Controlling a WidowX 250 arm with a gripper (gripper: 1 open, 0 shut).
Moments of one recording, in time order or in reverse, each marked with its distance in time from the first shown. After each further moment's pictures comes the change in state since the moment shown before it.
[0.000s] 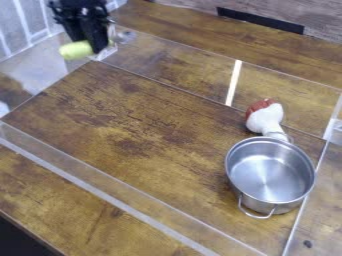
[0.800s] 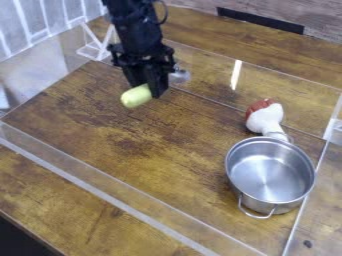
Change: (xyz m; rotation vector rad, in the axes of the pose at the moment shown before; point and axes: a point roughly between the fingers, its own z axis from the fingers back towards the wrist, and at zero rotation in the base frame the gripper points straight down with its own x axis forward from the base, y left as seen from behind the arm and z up) arm -0.009 -0.072 -0.047 -0.019 -0.013 -0.024
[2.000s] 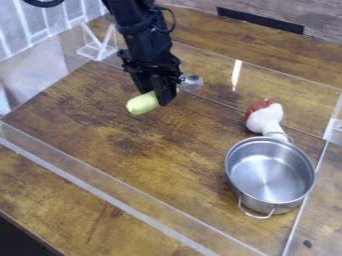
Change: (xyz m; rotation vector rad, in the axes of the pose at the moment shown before) arm -0.002 -0.011 -0.004 -0.019 -0.013 -0.129
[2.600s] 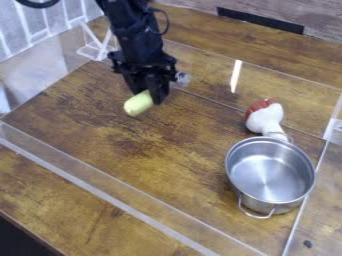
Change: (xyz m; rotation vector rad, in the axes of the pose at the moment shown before) arm -0.002 0.012 -0.004 0.059 -0.026 0.154
